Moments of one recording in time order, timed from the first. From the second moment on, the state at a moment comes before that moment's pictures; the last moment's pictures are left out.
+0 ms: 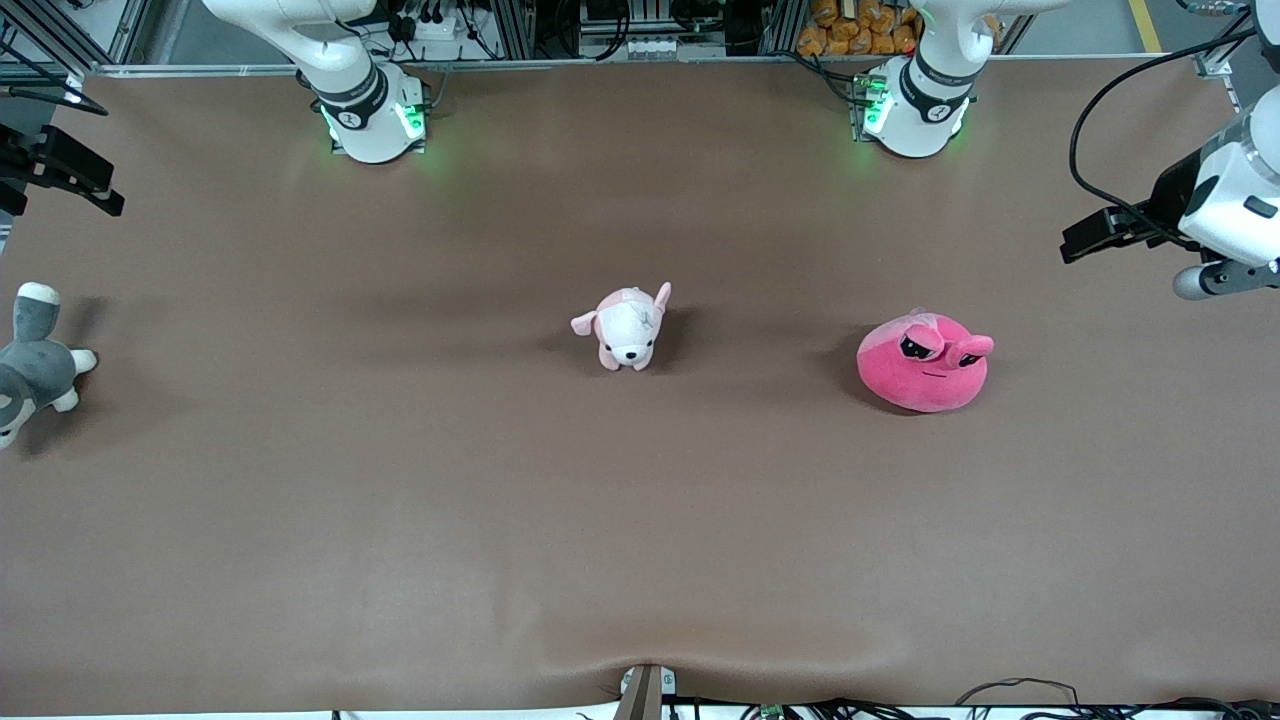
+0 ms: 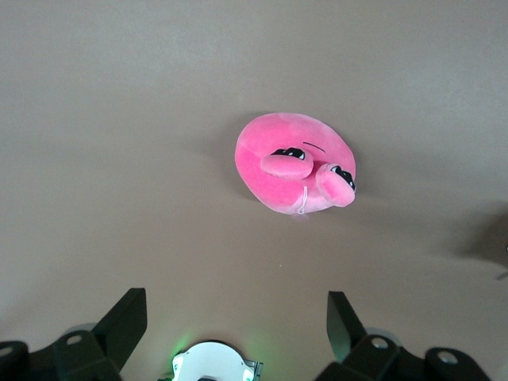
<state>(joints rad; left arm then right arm) 0.00 -0.02 -0.07 -1.65 0.04 1.50 -0.26 0.05 -0.09 -0.08 -1.52 -0.03 1.41 -0.03</state>
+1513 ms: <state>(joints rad) 0.05 -0.10 -0.06 -1.91 -0.05 1.70 -0.27 0.04 -0.09 -0.08 -1.53 -0.04 1.41 -0.03</state>
